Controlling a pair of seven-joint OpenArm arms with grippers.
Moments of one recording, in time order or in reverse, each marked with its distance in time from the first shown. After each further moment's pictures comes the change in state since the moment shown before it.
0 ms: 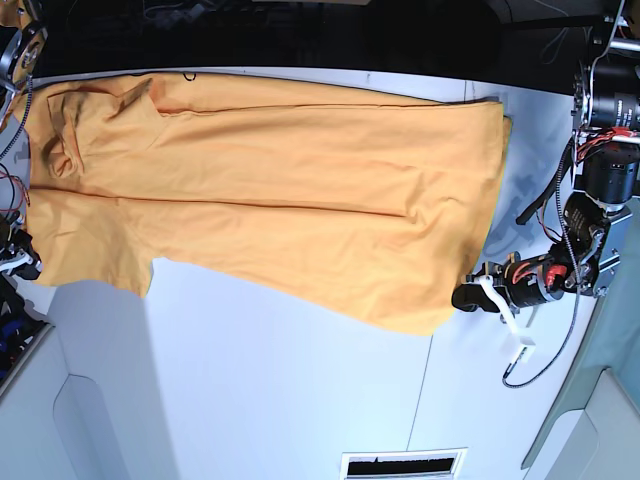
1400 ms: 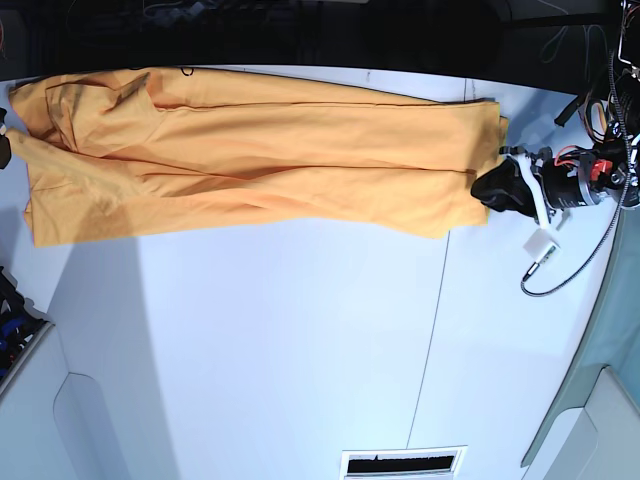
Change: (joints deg) left arm 30.3 -12.0 -4.9 33.3 -12.3 -0.5 7.6; right arm -38.7 -0.5 15.0 29.8 13.9 0.2 0.0
